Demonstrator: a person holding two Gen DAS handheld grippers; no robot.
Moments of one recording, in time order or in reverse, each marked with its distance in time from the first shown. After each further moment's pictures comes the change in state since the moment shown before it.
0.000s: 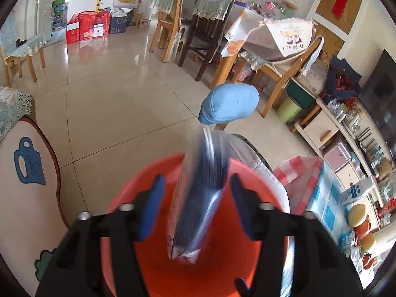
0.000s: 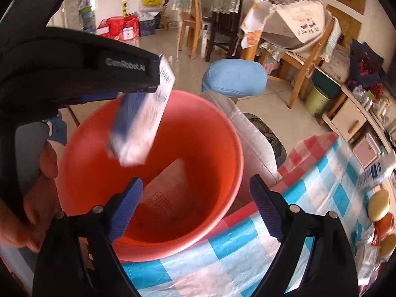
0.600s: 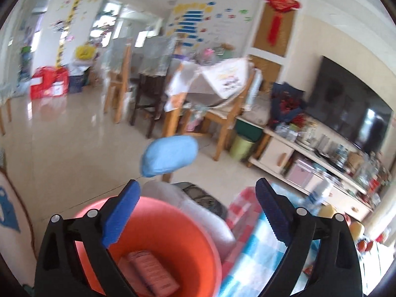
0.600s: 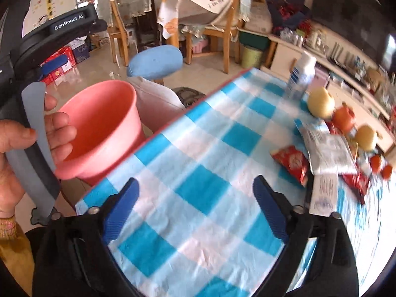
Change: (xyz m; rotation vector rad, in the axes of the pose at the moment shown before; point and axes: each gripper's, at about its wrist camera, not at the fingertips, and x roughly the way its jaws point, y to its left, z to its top) left arm -0.057 -0.079 -0.034 0.201 -0.334 -0.279; right arm -0.110 -0.074 -0.120 0.377 0.041 -0.202
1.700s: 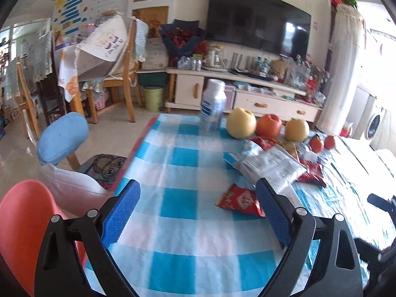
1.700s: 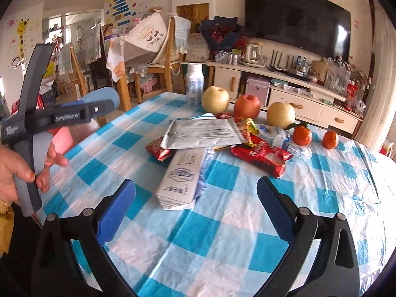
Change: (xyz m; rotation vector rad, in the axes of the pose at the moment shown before) left arm 0.006 -0.189 -0.110 0.454 0.292 -0.370; right arm -0.077 -0.183 -0.087 0.157 -0.258 -0.194
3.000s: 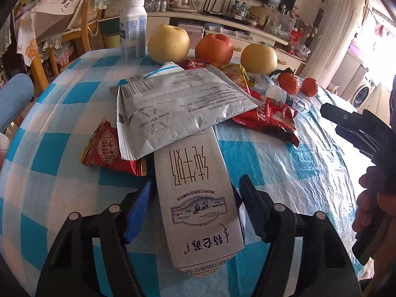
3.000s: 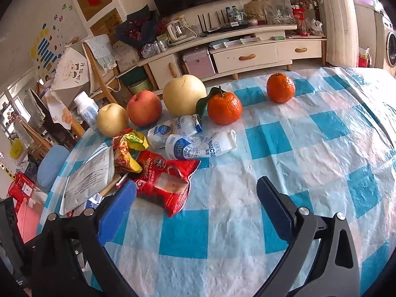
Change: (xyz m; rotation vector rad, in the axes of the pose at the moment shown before) left arm 0.097 -0.125 -0.039 -0.003 0.328 -0.124; right arm 0.100 -0.192 0.006 0.465 0.096 -0.059
